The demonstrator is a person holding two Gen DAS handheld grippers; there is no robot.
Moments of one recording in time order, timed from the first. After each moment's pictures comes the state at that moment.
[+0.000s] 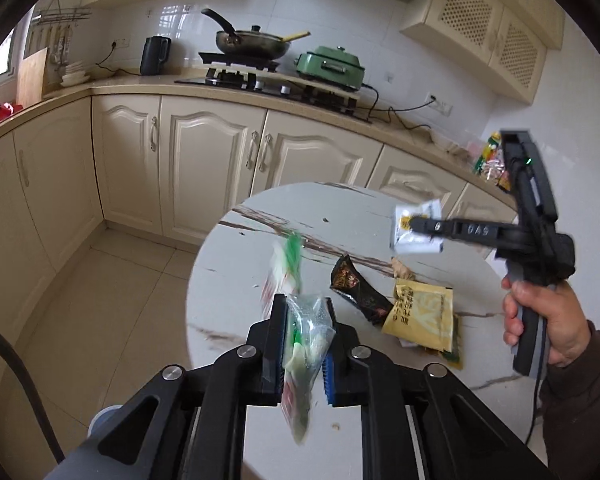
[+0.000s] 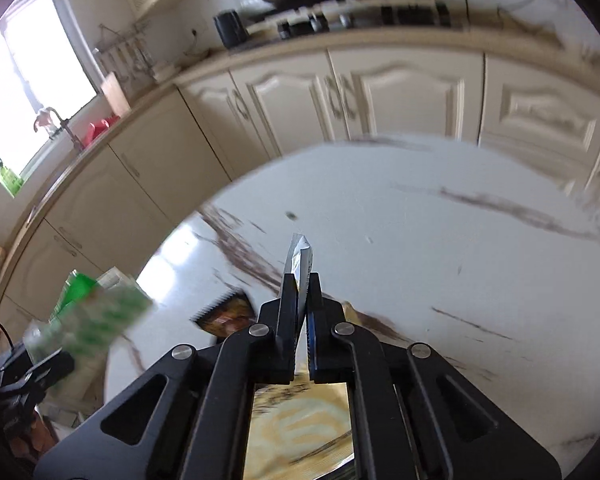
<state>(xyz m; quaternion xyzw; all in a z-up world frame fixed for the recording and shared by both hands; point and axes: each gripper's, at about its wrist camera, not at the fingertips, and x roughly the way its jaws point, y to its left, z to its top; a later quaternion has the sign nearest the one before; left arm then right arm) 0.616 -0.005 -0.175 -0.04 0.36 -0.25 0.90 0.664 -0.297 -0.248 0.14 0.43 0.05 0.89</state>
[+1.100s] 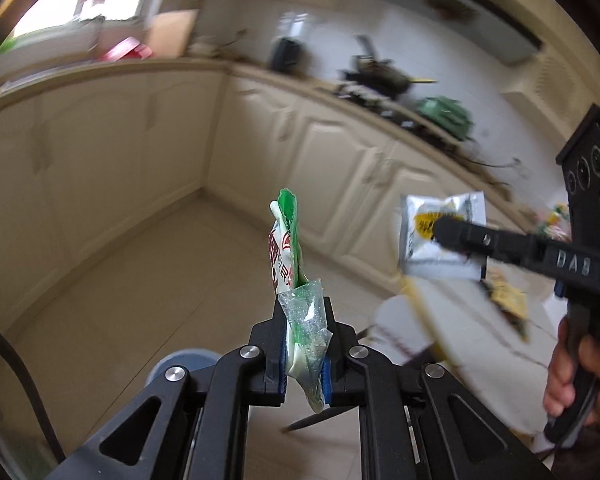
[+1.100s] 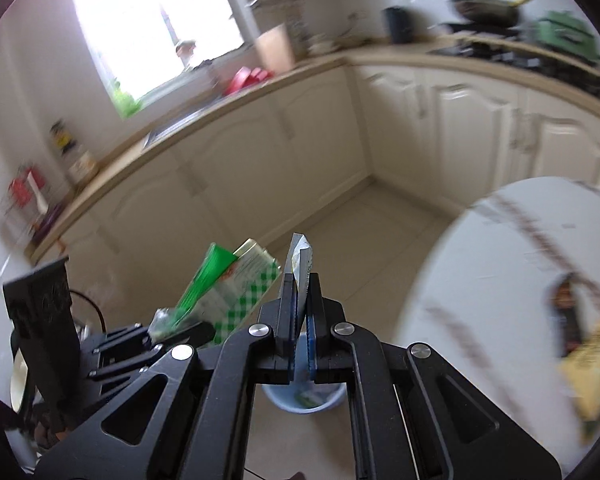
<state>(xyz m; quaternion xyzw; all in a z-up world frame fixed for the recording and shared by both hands) 0.493 0.231 -0.203 -0.14 0.37 -0.09 0.91 0.611 0.001 -0.215 0.07 0.41 0.26 0.87</state>
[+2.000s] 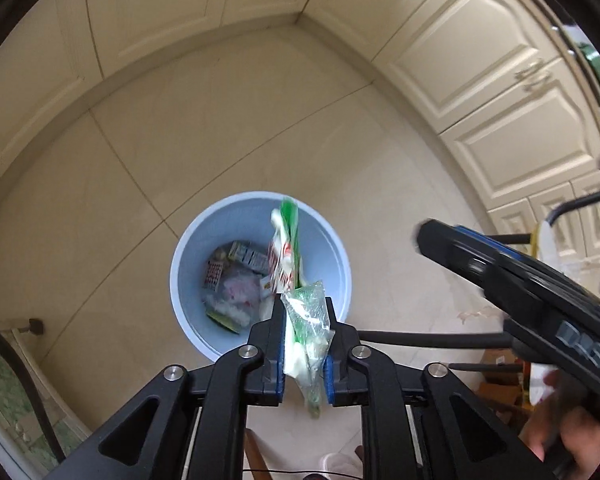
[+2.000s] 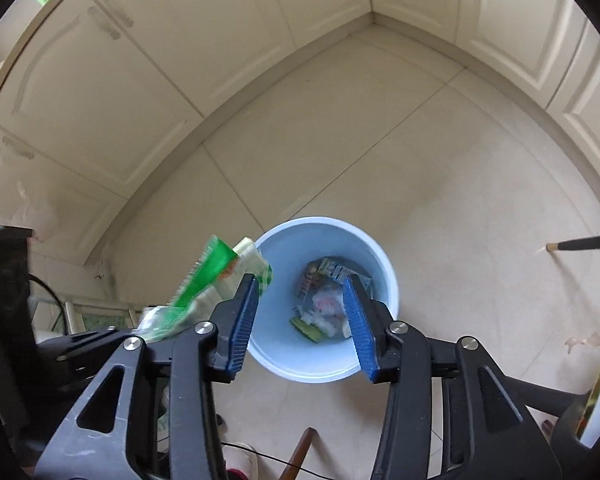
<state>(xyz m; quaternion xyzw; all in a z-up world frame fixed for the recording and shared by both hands) 0.610 0.330 -0.455 -0.21 0.61 0.00 0.76 0.693 0.145 -0.537 0.04 0.62 0.23 0.75</state>
